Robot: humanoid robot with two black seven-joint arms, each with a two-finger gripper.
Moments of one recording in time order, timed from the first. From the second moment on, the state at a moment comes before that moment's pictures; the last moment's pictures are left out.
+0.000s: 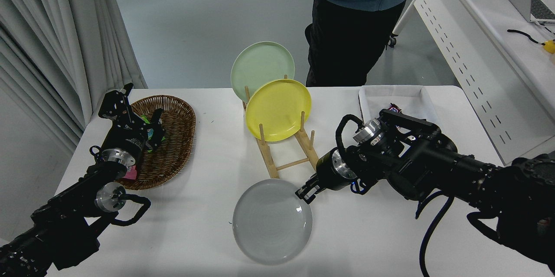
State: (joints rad) left arm -0.56 0.37 -0.74 -0.69 0.13 -0.23 -0.64; right arm 1.08 -0.05 0.14 0.73 1.16 -0.79 -0.44
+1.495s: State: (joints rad) left arm -0.56 0.37 -0.74 -0.69 0.13 -0.23 -0.64; right arm 1.02 -0.01 0.19 0.66 1.15 -0.79 -0.44
